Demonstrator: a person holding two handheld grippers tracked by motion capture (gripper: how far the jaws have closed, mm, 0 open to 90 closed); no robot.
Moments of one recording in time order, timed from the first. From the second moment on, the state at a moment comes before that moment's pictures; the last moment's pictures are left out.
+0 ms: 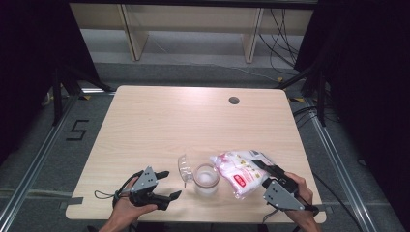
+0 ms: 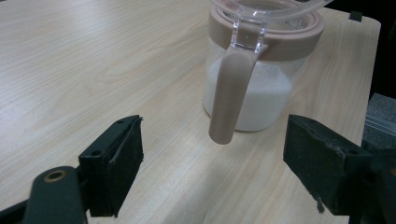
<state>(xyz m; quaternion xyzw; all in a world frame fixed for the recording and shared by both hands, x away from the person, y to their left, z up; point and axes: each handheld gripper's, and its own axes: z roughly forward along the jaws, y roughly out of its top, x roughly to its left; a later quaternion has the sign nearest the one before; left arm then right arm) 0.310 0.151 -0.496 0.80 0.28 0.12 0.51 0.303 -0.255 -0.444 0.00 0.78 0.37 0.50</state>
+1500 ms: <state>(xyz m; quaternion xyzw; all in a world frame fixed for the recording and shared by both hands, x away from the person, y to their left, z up) 0.312 0.151 -0.497 0.80 0.27 0.13 0.51 0.369 -0.292 -0.475 0.27 0.71 0.59 0.28</state>
